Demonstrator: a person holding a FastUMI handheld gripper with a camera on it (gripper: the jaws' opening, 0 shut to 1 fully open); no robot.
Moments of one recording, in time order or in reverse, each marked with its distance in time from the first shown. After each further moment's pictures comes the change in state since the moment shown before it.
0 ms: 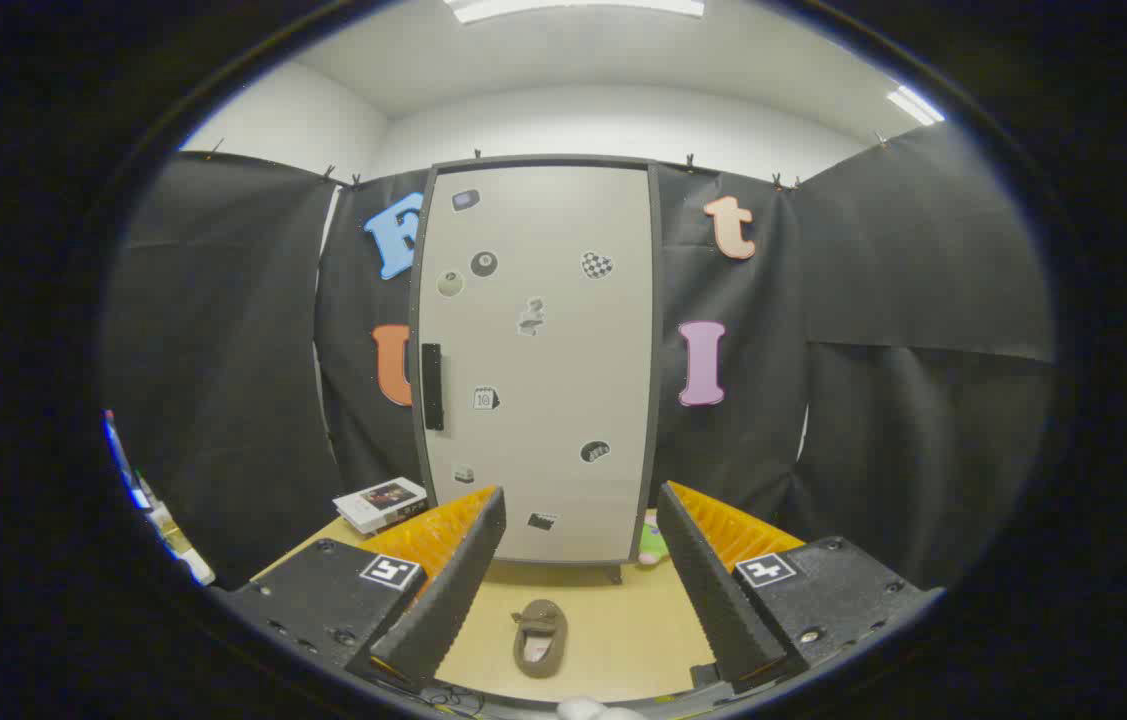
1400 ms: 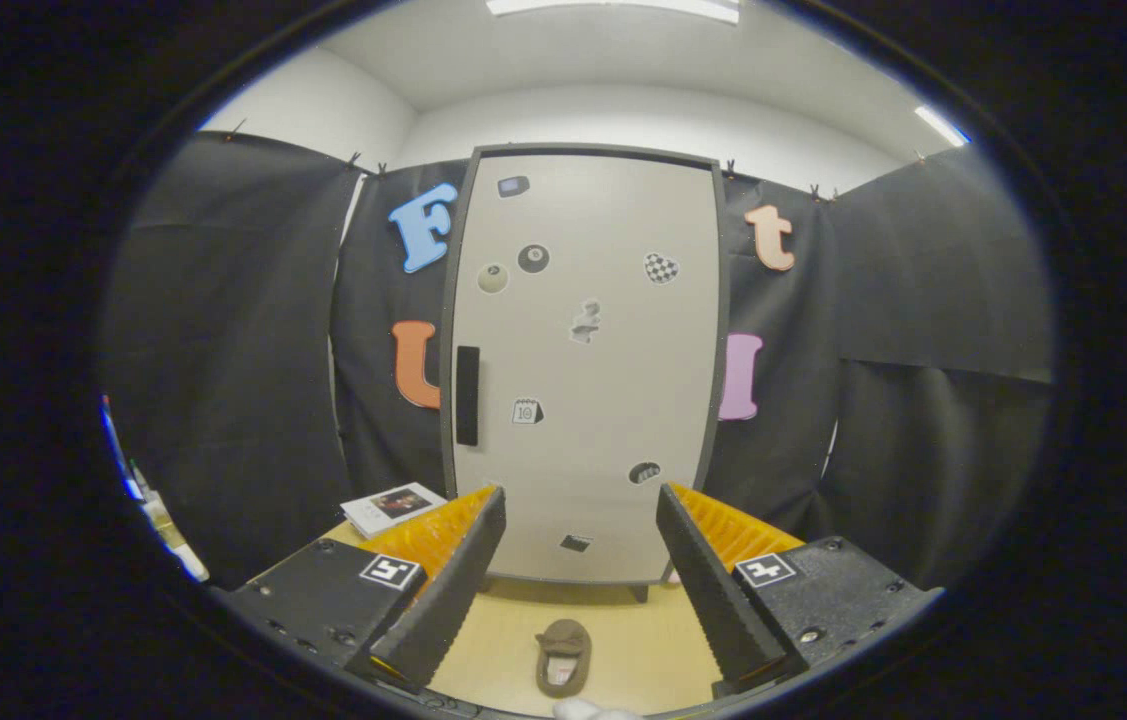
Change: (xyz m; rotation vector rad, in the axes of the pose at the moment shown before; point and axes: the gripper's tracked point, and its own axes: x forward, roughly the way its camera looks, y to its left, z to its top) arm 0.074 0.075 0.016 -0.046 -0.023 0.068
